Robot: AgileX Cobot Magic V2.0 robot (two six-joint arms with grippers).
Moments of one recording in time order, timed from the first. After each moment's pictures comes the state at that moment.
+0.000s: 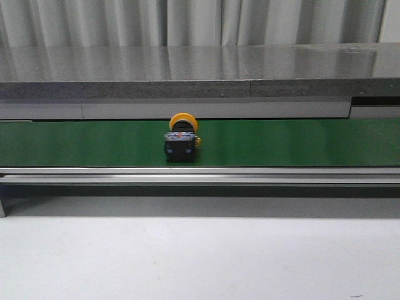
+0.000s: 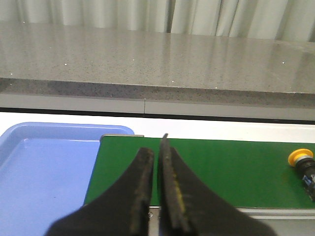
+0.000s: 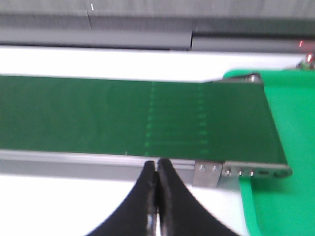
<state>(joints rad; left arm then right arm) -0.09 0.29 -0.32 -0.09 0.22 0.07 0.04 0.50 -0.49 0.01 0.51 0.07</state>
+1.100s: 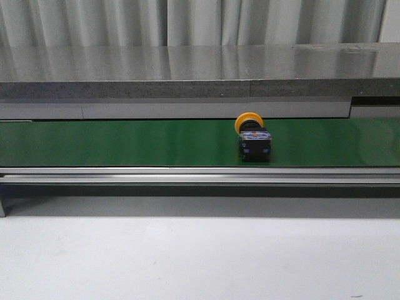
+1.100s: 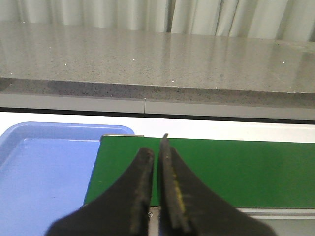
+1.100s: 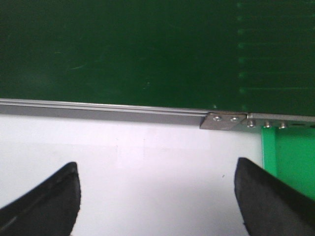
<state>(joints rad) -0.09 0.29 -0.32 -0.09 0.22 0.07 0.04 0.98 -0.68 0.02 0.67 0.07</state>
